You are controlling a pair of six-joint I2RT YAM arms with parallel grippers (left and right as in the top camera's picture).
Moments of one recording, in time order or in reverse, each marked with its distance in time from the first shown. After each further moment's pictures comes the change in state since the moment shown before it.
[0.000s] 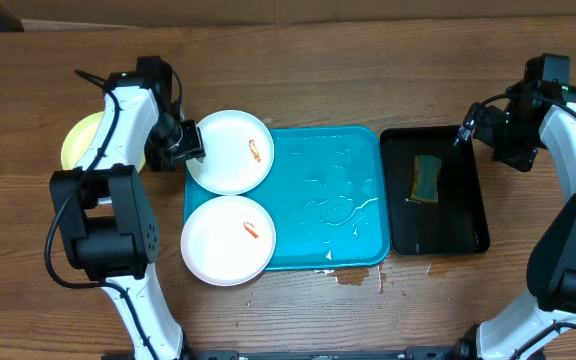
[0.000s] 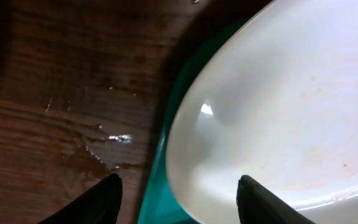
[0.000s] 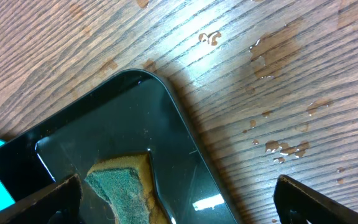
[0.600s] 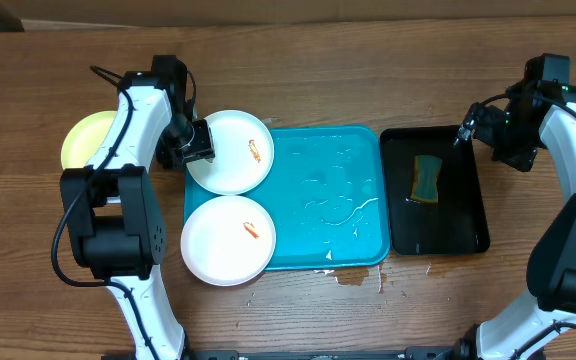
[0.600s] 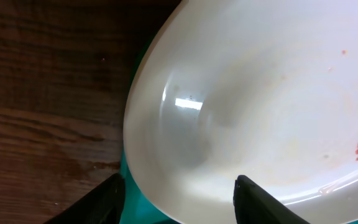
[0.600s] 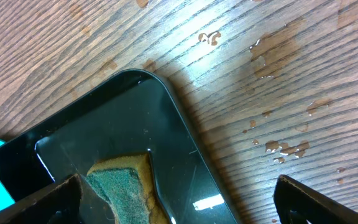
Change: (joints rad) left arm -0.046 0.000 -0.004 0.007 0.000 0.000; right arm 0.000 0.000 0.000 0.000 0.000 0.000
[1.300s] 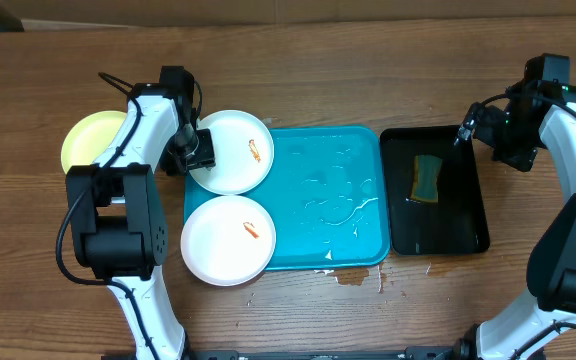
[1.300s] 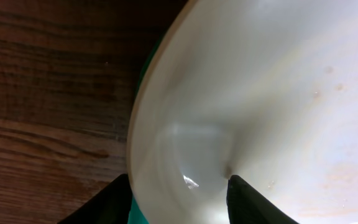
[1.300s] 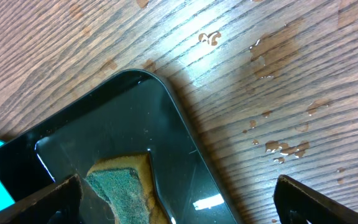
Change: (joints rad) left arm -0.013 0.000 -0.095 0.098 -0.068 -0.001; right arm 0.000 0.000 0.000 0.000 0.000 0.000
